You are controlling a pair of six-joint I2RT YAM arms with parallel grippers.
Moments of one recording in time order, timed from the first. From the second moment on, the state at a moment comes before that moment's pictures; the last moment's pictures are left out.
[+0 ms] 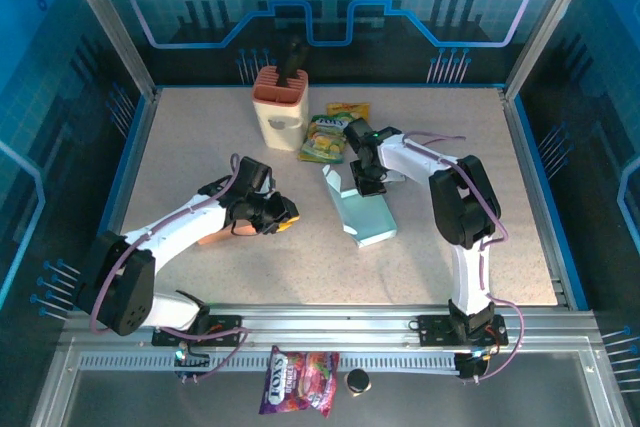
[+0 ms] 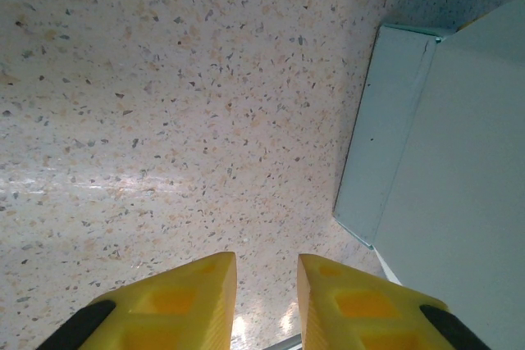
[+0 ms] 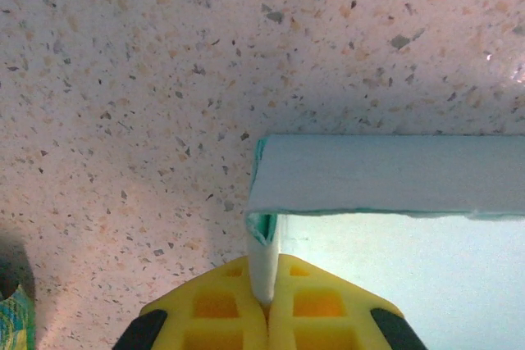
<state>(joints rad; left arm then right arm) -0.42 1.38 0.80 -0.47 0.44 -1.02 0.50 2.04 1.52 -0.87 0.03 1.85</state>
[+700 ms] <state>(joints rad) -0.42 1.38 0.80 -0.47 0.44 -1.02 0.48 2.04 1.50 -0.83 0.02 1.80</state>
